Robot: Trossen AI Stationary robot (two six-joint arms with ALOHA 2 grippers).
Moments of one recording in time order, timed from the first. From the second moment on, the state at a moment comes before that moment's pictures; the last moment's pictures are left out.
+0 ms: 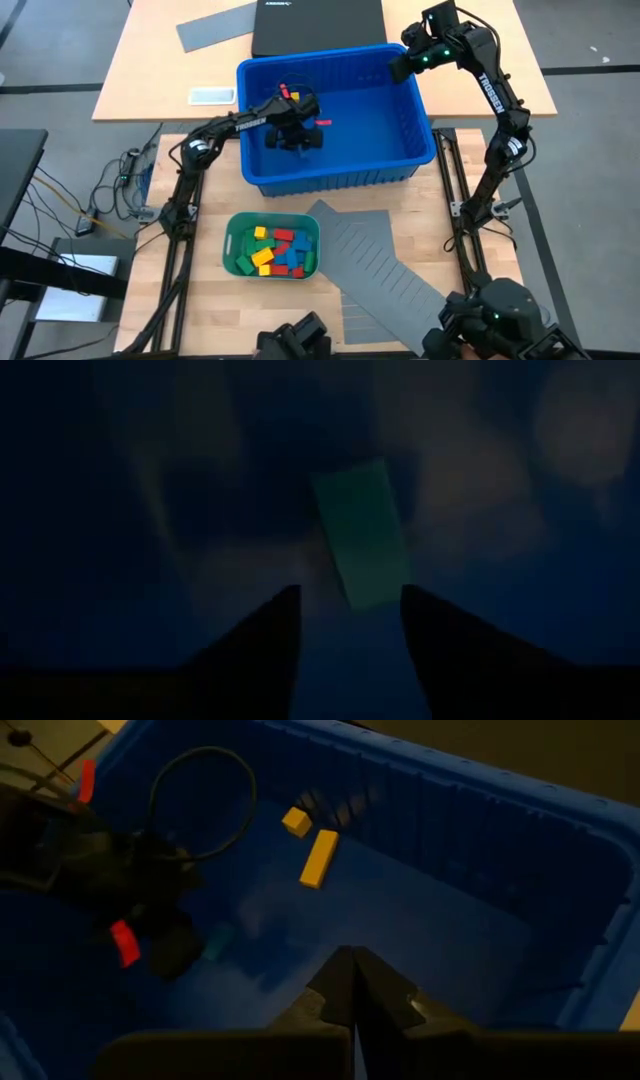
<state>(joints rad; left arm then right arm) 0.65 2.17 1.86 -1.04 0.00 -0.84 -1.03 1.76 2.19 -1.20 -0.29 -0.02</state>
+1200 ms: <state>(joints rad) 0.69 2.27 1.85 -0.94 0.07 -0.70 -1.02 1.76 2.19 -1.21 -0.32 -0.02</state>
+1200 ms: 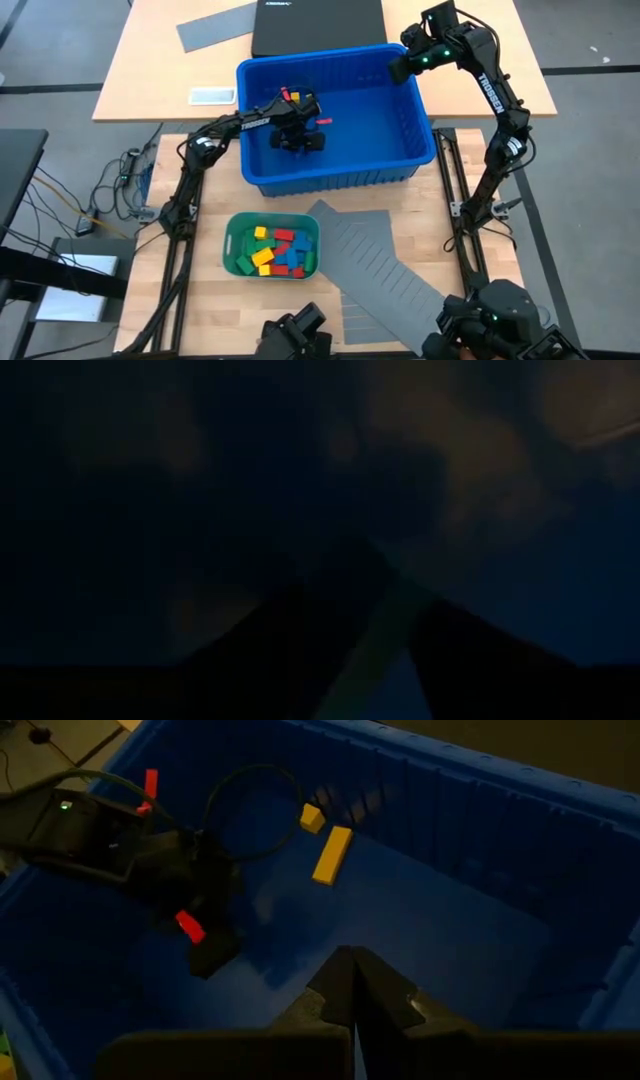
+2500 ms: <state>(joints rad) 0.30 1.84 2.24 -1.57 0.30 -0.35 -1.02 1.76 2.19 -1.17 -0.37 -0.05</state>
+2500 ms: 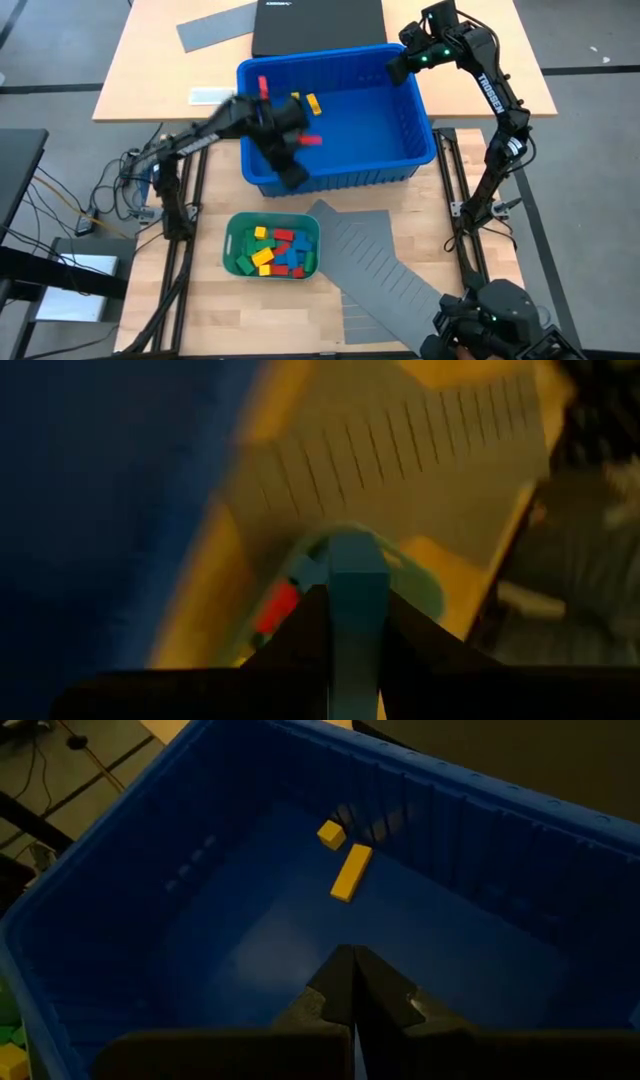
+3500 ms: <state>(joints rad) 0.14 1.85 2.17 -1.57 0.27 -0.56 -1.02 1.76 2.19 -1.17 -0.40 -0.05</state>
